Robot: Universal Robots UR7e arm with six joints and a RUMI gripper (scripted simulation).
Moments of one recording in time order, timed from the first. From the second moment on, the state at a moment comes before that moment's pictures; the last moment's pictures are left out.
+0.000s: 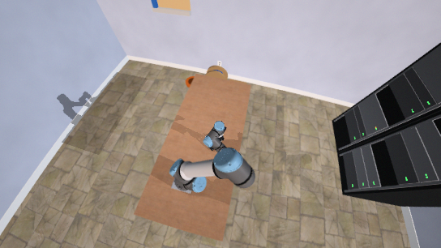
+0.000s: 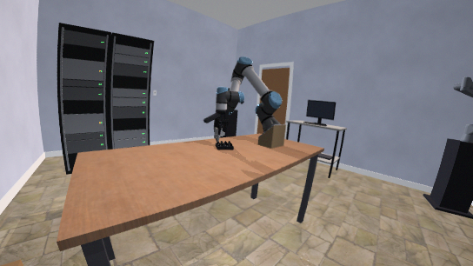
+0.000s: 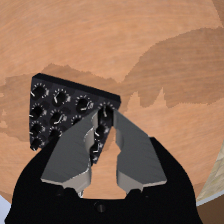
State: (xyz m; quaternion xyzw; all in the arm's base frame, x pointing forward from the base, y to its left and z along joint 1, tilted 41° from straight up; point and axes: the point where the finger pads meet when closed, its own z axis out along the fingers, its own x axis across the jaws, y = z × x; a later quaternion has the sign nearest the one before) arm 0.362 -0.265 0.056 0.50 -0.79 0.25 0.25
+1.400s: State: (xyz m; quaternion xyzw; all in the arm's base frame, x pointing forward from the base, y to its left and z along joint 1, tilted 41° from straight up) arm 0.363 -0.263 0.055 0.68 -0.64 0.18 0.30
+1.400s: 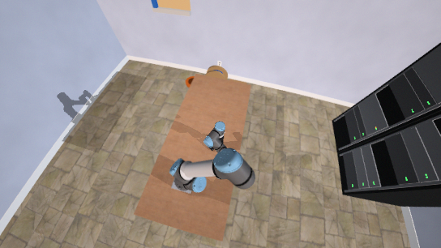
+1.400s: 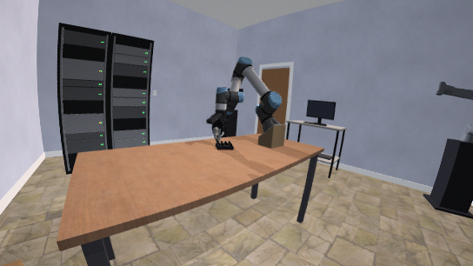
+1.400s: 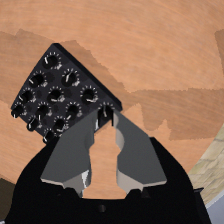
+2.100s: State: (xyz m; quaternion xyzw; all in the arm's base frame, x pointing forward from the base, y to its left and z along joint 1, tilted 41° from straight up) arm 0.363 -0.263 0.055 0.69 -0.63 0.17 0.31
